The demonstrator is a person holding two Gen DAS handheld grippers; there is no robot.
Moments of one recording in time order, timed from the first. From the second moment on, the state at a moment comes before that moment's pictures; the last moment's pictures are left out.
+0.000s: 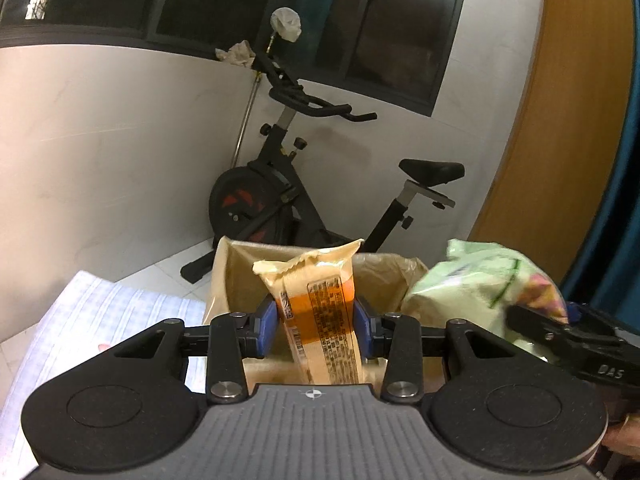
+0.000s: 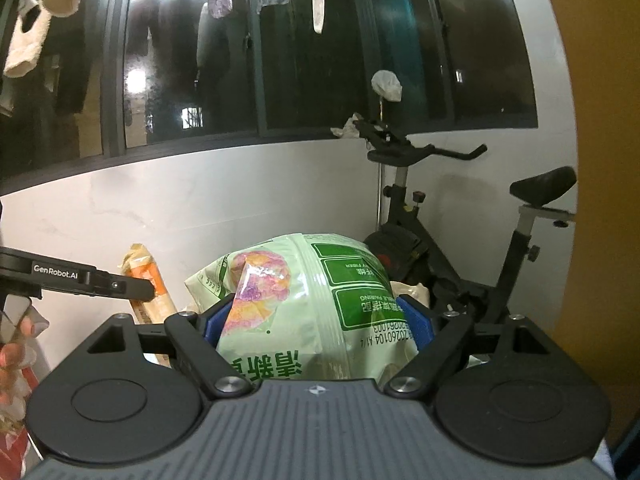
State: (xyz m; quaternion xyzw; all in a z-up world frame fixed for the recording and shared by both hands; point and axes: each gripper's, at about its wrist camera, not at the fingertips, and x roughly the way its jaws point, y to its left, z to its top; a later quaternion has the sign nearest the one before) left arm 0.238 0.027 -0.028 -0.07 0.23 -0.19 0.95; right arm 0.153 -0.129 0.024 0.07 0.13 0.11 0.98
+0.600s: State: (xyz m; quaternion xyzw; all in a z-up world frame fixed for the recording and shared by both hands) left arm 0.331 0.001 -0.051 -0.05 0.28 -0.13 0.95; right arm 0.281 -0.140 -0.016 0.17 0.27 0.06 0.95
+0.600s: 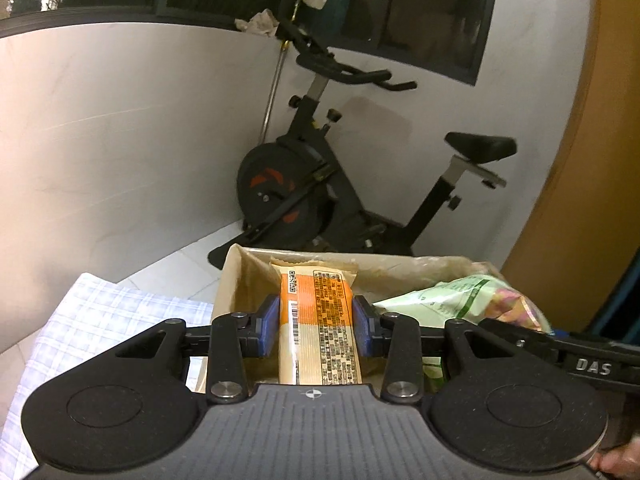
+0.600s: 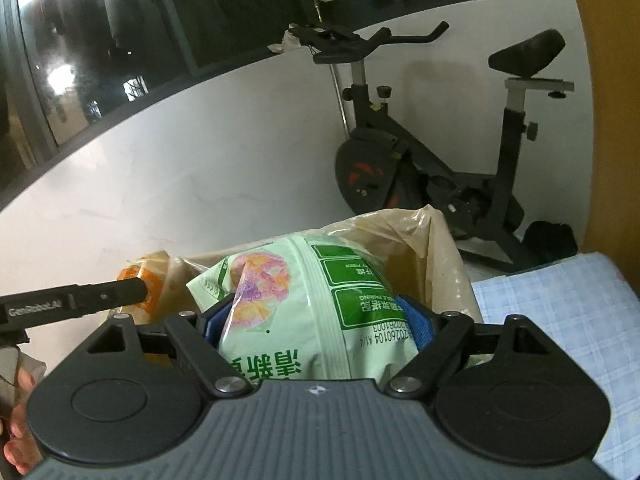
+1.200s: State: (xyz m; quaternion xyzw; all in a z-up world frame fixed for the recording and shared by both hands) left arm 0.313 0.032 -0.043 -0.05 0.29 -0.12 0.95; right arm 0.271 -0.118 -0.010 0.12 0.27 0.06 0.95
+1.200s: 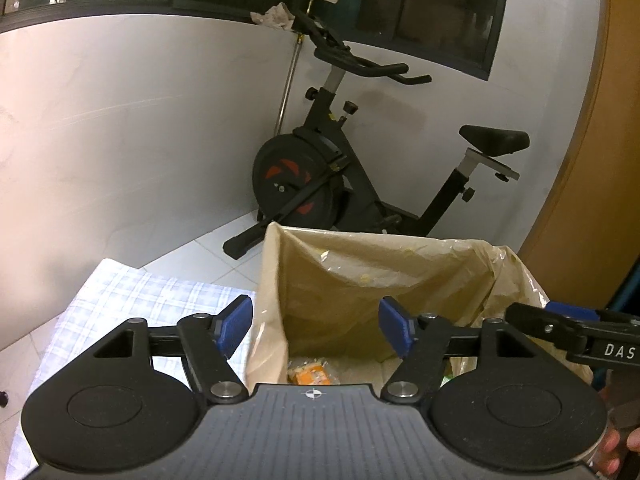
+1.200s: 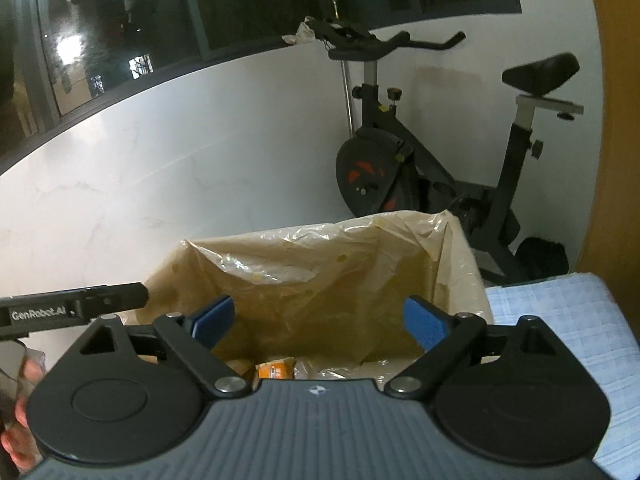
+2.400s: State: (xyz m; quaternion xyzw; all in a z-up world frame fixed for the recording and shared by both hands) left arm 0.189 0.103 -0.064 -0.02 0.26 -0.07 0.96; right arm 0.130 -0.120 -0.053 0.09 0.23 0.03 0.97
